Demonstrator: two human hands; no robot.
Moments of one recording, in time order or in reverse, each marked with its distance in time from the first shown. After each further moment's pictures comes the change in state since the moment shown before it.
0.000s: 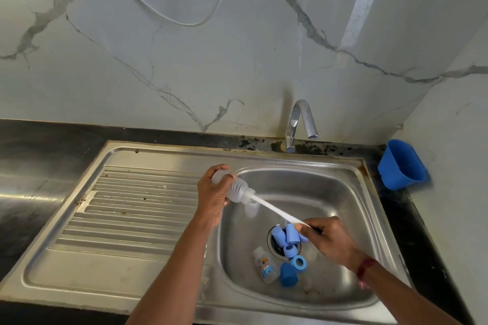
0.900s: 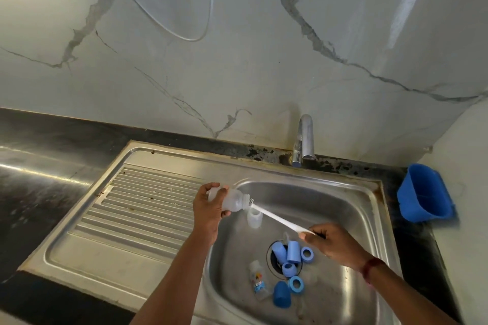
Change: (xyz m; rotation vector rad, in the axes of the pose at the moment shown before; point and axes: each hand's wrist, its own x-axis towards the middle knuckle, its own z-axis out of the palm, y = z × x) left_hand -0.009 -0.019 0.025 -0.030 0.312 -0.065; right_hand 0.051 0.059 -0.044 0.081 -0.274 0.053
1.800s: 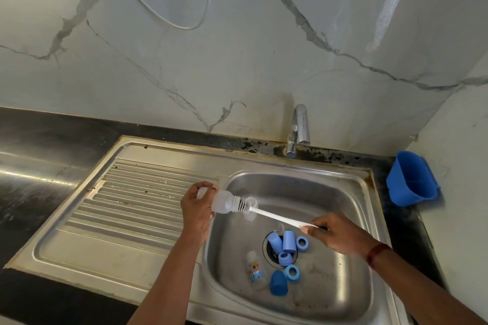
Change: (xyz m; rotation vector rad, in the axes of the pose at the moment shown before) left_hand -0.011 -0.007 -0.026 -0.030 -0.029 0.049; right_hand -0.018 -0.003 -0.009 -0.261 -0.052 -0.027
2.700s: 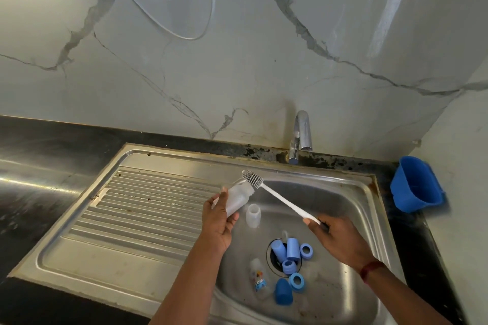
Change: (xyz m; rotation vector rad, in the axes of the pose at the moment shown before) left_hand -0.013 -0.006 0.032 -0.302 0.034 -0.372; right_hand -0.001 -0.002 0.020 -0.029 0.405 -0.011
